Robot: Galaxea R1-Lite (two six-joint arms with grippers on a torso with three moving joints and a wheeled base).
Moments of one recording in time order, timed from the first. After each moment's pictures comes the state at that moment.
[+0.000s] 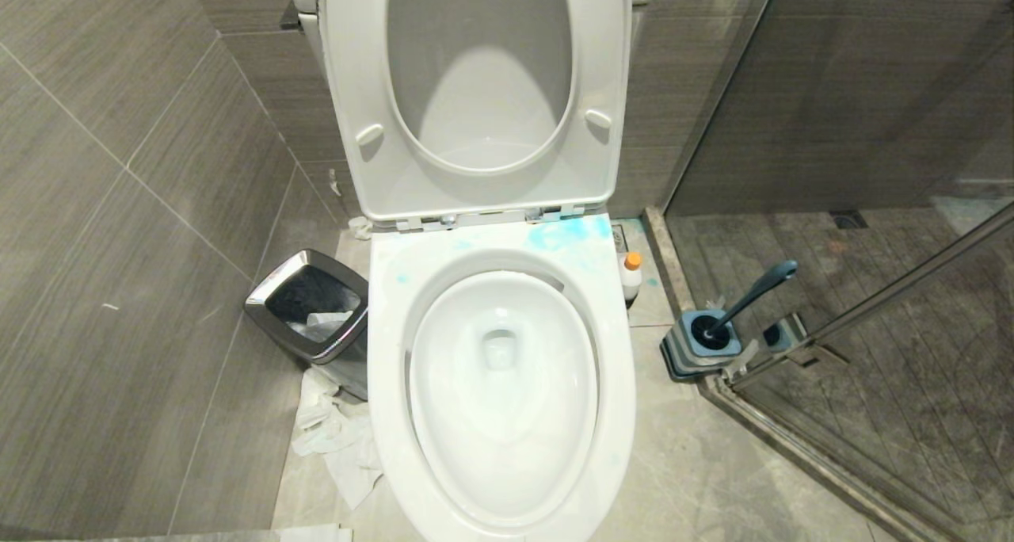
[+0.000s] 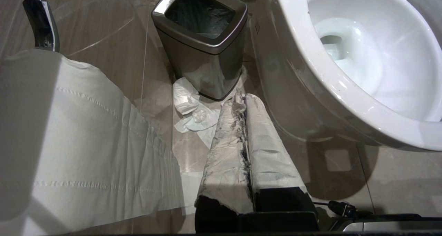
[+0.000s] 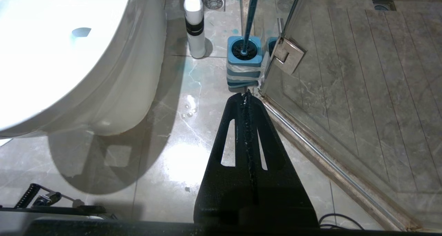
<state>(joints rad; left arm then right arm) 0.00 0.00 0.00 0.00 0.00 0.00 0.00 0.00 0.00 0.00 0.00 -0.01</state>
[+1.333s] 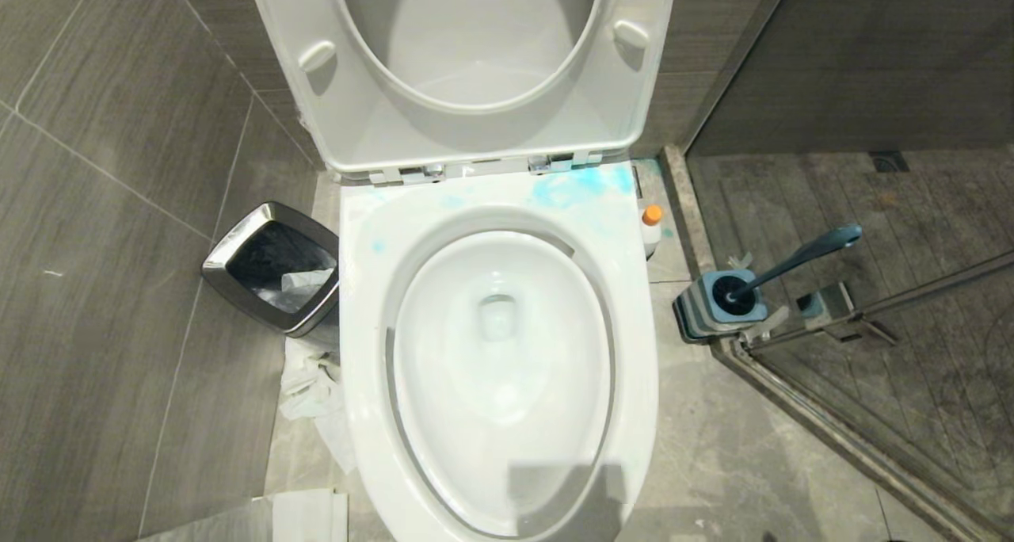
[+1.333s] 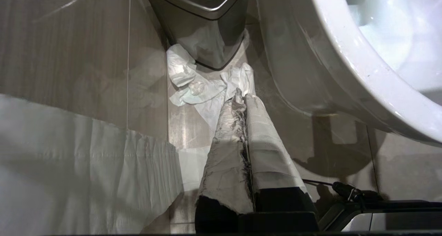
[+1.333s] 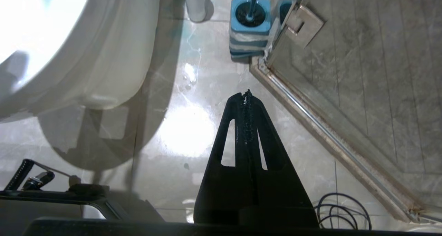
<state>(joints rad) 0.00 0.00 0.00 0.00 0.00 0.00 0.00 0.00 0.00 0.00 0.01 -0.03</state>
